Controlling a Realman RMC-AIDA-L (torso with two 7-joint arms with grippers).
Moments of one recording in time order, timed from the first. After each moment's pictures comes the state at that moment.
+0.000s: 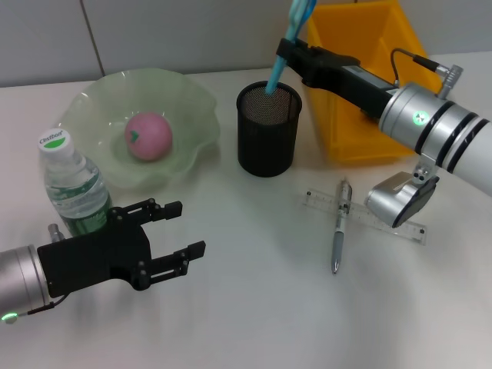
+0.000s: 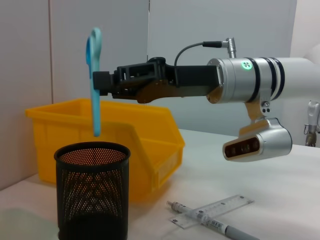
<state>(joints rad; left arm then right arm) -0.42 -2.07 1.01 0.47 1.64 1.44 -0.95 0.57 2.09 -1.42 -0.47 -0.70 -0.89 -1.92</state>
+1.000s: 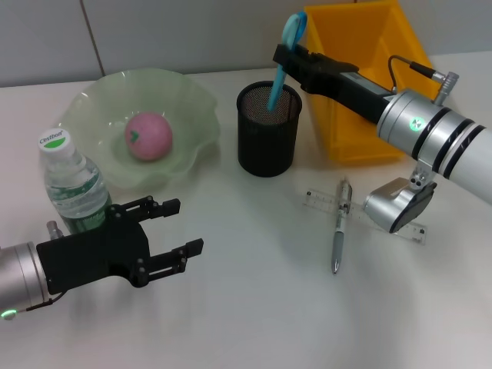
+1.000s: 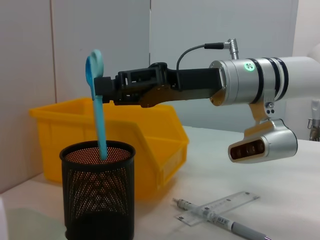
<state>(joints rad) -0.43 -2.07 1.01 0.47 1.64 1.43 -0.93 0.58 2.09 -1.45 -0.42 -0.64 -0.89 -1.95</state>
